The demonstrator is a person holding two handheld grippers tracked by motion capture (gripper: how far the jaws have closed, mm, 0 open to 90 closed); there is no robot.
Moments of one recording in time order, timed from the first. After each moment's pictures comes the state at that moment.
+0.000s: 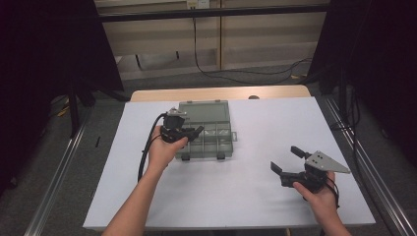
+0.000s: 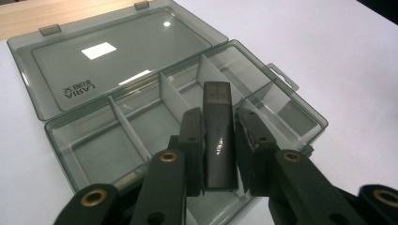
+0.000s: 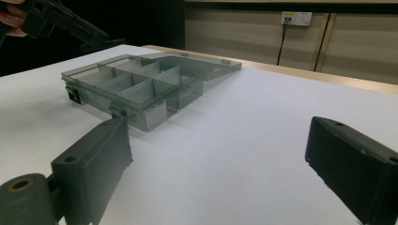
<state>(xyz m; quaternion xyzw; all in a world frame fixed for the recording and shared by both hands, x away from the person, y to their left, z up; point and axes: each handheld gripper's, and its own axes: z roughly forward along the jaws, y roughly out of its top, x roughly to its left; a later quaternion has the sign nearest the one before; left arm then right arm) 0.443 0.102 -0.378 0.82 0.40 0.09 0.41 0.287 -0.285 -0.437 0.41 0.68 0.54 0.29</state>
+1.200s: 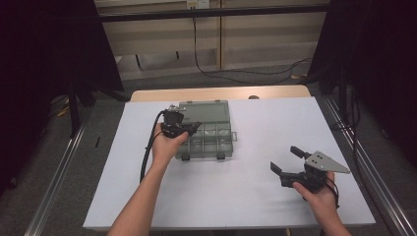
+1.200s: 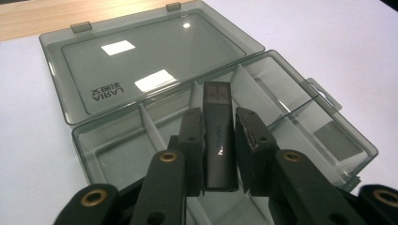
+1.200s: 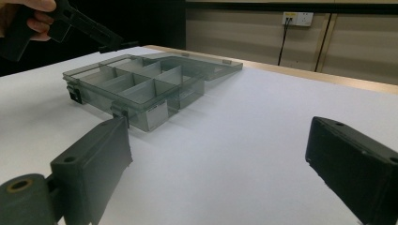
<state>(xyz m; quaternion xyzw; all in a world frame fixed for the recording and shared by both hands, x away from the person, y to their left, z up) 0.463 0.101 -0.389 0.80 0.43 0.11 0.39 0.287 -0.285 -0.437 0.41 0.68 0.54 0.29</state>
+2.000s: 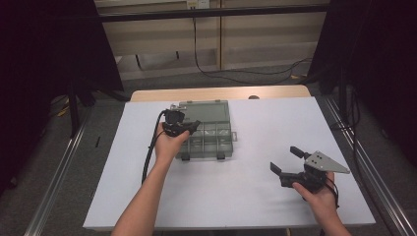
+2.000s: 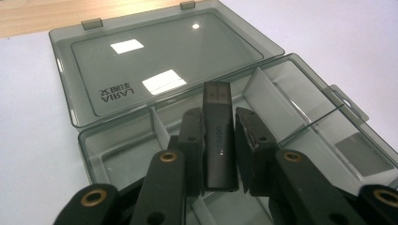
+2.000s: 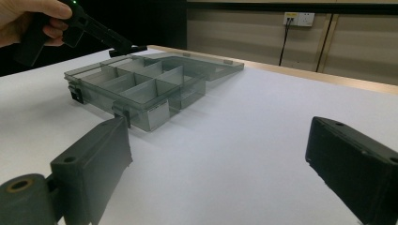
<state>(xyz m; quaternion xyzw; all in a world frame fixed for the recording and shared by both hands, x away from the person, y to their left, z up) 0.472 0.097 -0.400 0.79 0.45 0.12 0.39 0.287 -0.284 -0.437 0.41 0.68 0.54 0.29</state>
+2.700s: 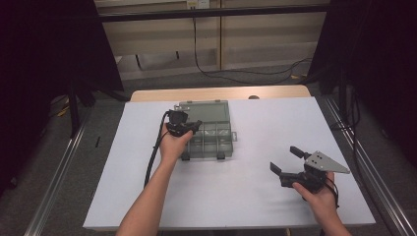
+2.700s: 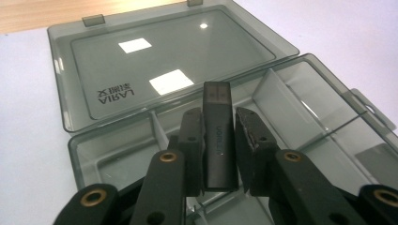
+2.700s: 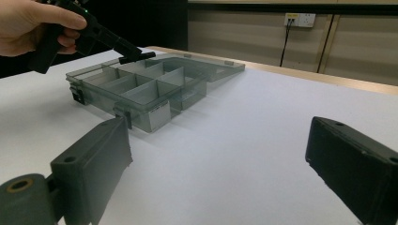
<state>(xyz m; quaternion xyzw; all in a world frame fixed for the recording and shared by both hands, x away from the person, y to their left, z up) 0.478 0.088 -0.410 0.79 0.46 0.13 0.38 0.287 -0.284 -0.437 0.40 0.68 0.54 0.28</state>
